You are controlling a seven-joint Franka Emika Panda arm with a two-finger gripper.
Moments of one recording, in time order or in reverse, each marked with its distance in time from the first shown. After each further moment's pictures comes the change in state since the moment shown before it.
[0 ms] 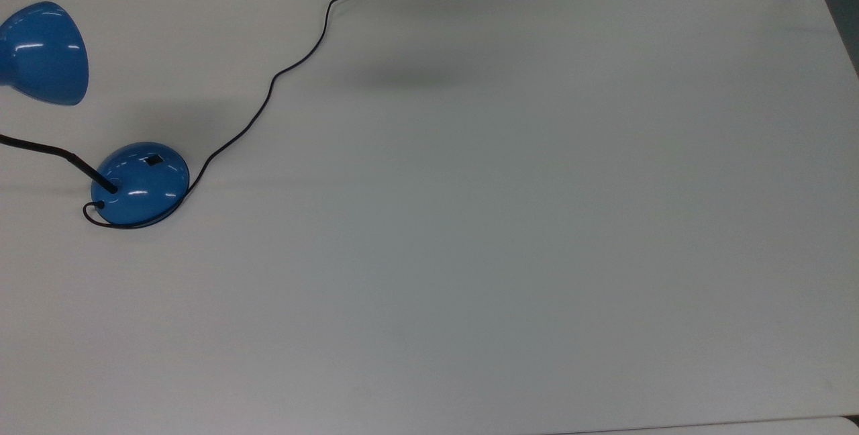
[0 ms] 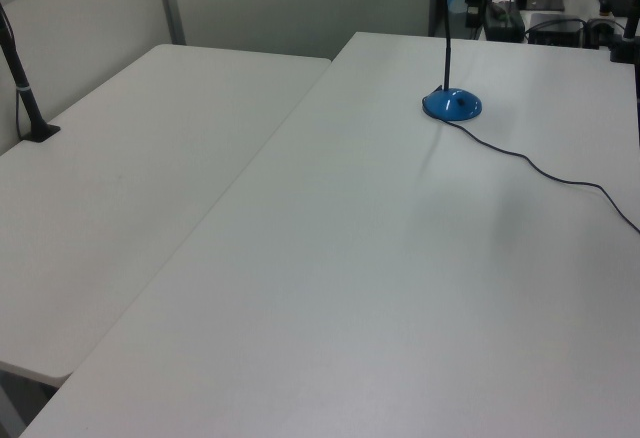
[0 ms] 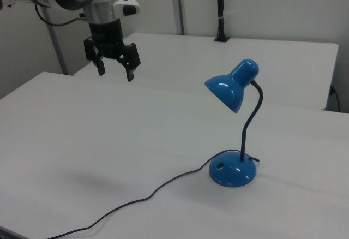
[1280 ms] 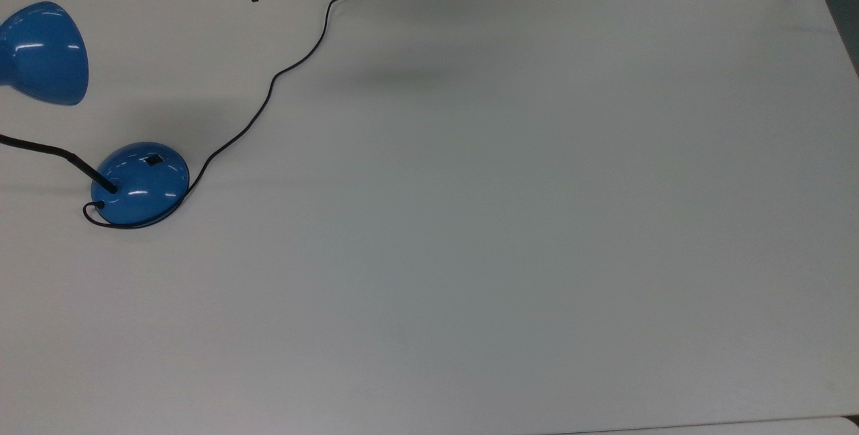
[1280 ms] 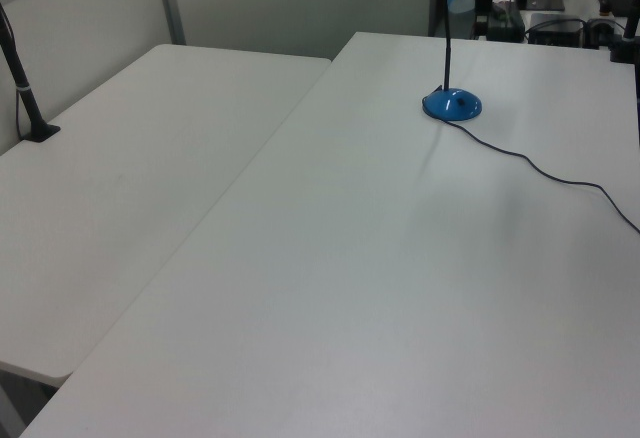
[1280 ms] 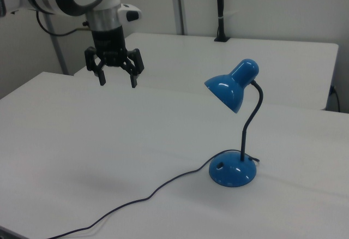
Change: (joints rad) arm -0.001 -0.001 0.000 -0.038 -0.044 -0.004 -0.174
